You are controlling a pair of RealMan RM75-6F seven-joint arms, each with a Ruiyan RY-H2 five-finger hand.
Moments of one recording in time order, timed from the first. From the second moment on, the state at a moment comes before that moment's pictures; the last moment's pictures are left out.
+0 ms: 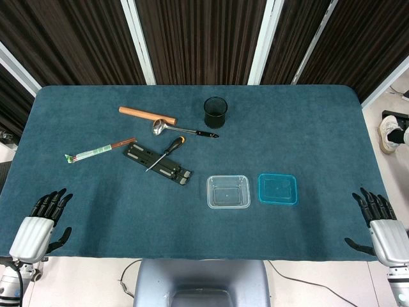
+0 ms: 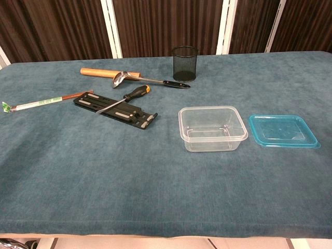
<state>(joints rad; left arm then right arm) -0.15 -1.17 0.02 -1.57 1.62 1.46 0.06 0.03 -1.14 -0.02 -1.46 -1.56 1.51 0.08</state>
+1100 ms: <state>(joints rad) -0.16 -1.15 0.02 -1.56 1.63 1.46 -0.01 0.60 -1.14 0.15 -1.49 -0.93 0.64 -0.21</state>
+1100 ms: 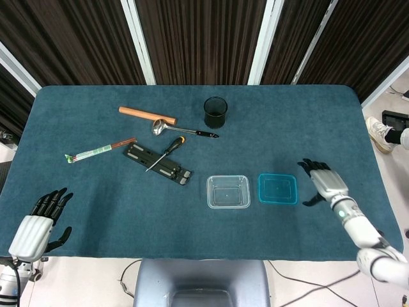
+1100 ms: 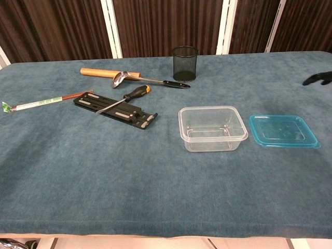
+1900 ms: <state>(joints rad) -0.16 -1.15 0.02 -1.55 1.63 1.46 -0.01 0.90 -1.29 -0.05 -1.47 -0.48 0.66 -0.54</state>
